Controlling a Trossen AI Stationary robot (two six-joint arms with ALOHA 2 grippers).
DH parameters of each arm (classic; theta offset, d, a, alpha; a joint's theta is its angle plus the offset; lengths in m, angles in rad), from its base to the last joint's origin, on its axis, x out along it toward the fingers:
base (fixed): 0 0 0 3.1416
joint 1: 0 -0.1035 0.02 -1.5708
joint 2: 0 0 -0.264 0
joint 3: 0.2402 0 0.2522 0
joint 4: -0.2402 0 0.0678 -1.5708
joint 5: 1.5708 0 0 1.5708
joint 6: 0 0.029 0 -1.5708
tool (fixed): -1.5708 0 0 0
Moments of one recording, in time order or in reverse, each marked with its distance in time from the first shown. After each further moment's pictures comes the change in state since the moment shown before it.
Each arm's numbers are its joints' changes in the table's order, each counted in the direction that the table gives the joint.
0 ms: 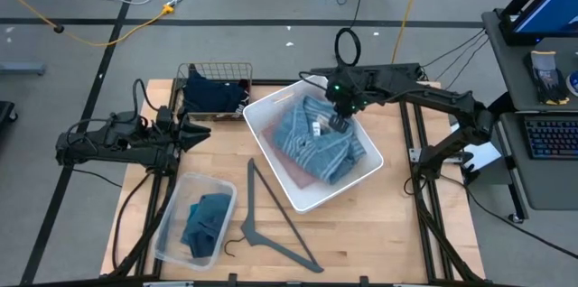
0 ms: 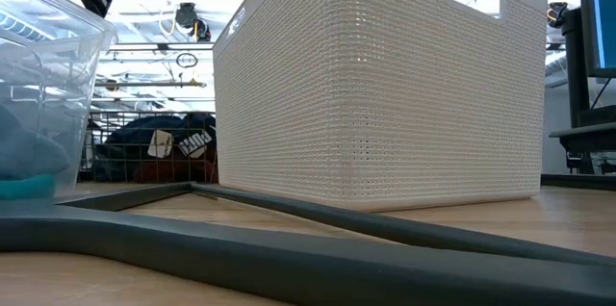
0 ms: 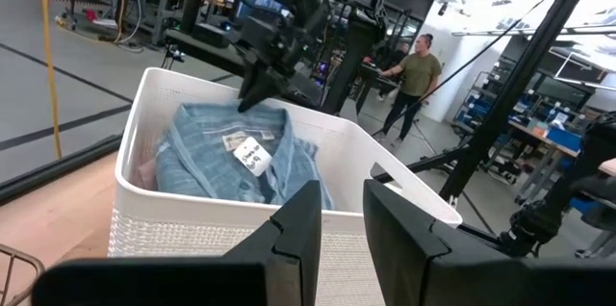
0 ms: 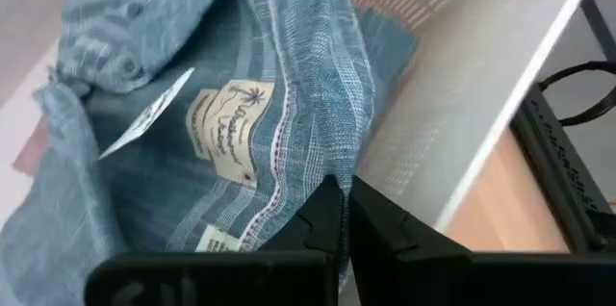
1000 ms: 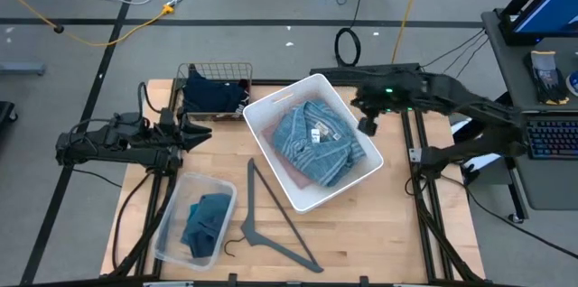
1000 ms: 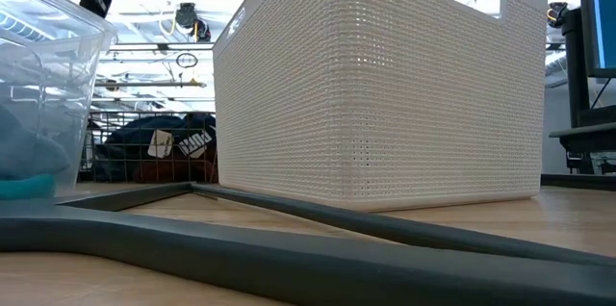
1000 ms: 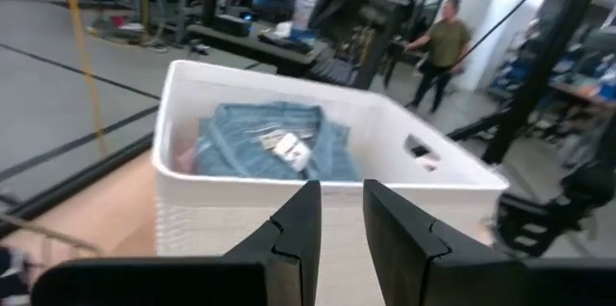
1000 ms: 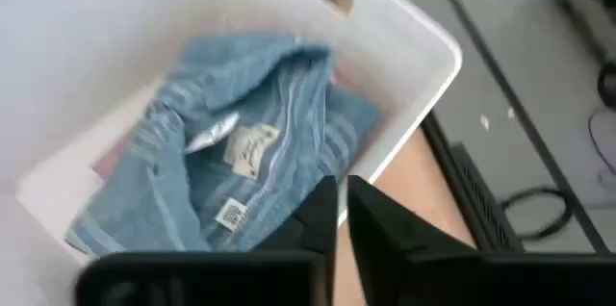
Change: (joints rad) left arm 0.000 0.000 0.000 -0.068 0.032 0.100; right arm -0.104 0.342 -0.042 0.047 -0.053 -0.106
